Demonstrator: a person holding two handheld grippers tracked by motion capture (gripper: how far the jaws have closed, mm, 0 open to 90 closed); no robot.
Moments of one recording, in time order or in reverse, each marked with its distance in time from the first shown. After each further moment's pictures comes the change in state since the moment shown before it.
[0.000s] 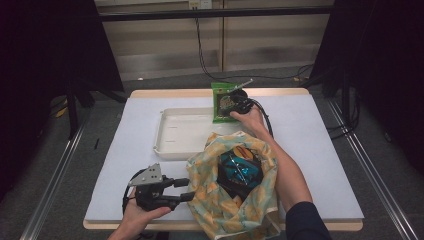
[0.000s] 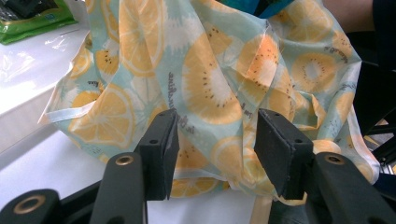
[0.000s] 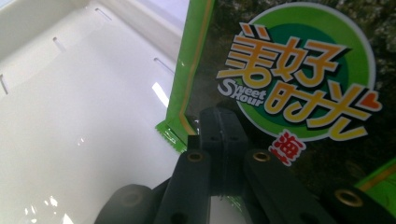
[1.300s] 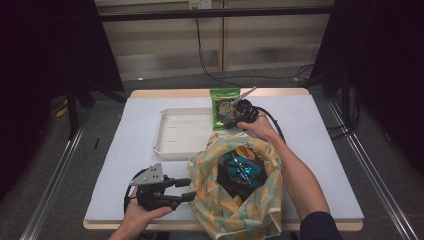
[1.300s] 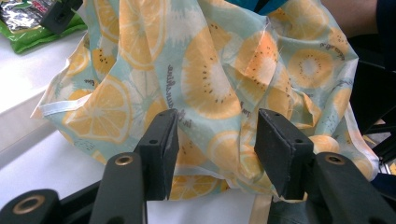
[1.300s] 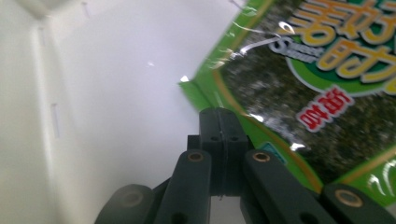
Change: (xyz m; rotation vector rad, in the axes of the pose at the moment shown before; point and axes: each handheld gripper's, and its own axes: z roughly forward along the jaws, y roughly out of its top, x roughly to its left) left arm 0.000 0.001 0.002 -0.002 -0.006 -0.005; right arm 0.005 -0.030 -0.015 0.076 0.197 -0.132
